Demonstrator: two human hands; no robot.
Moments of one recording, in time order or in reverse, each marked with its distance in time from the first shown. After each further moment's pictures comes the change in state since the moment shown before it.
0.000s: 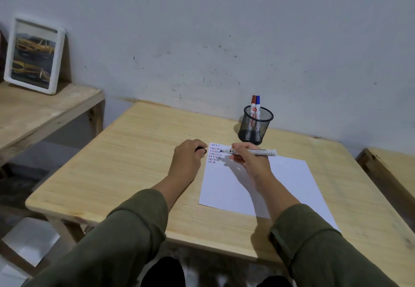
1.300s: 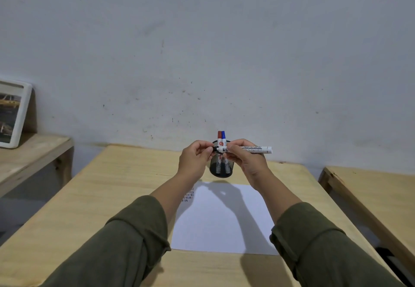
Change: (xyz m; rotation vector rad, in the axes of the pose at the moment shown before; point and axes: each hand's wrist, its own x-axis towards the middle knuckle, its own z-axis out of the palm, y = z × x) left_hand 0.049 0.111 0.026 -0.658 -0.126 -0.033; right_hand 0.009 -0.105 -0.032 0.063 -0.081 -0.215
